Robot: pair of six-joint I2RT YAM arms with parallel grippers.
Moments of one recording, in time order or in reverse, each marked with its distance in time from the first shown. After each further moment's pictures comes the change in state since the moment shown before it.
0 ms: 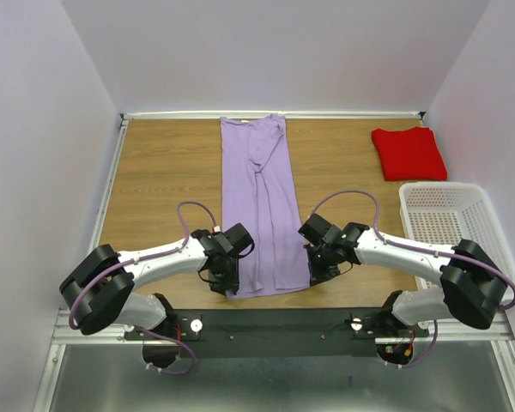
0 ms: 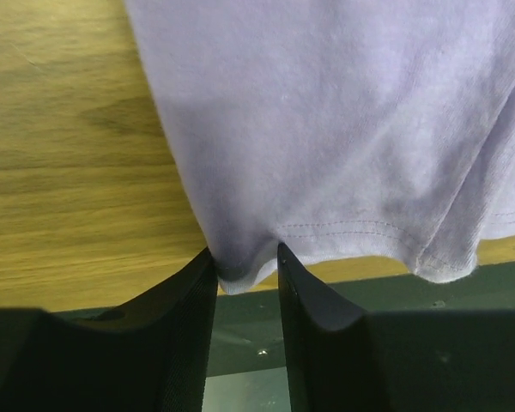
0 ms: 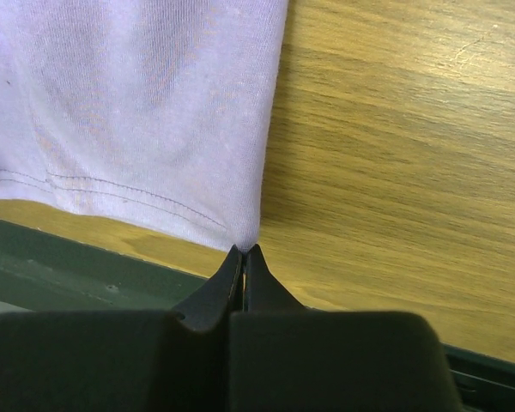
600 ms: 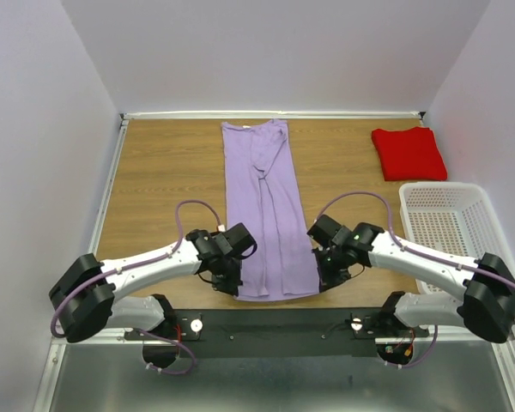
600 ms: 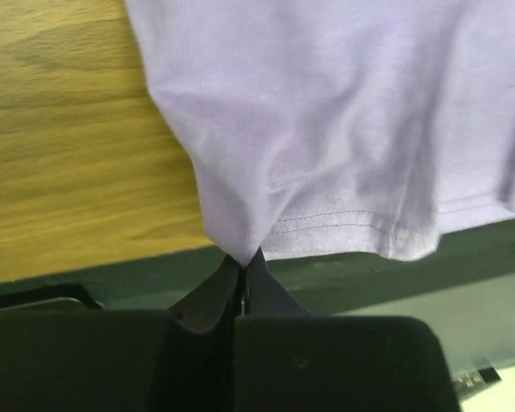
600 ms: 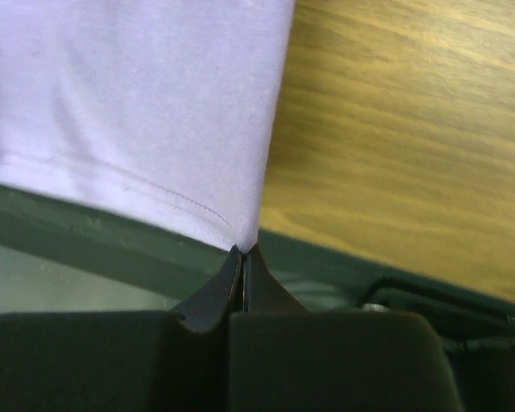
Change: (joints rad) left arm -0.065 -0.080 0.044 -0.061 0.047 -0.032; right arm 0.000 -0.124 -0.005 -0.152 -0.050 -0.029
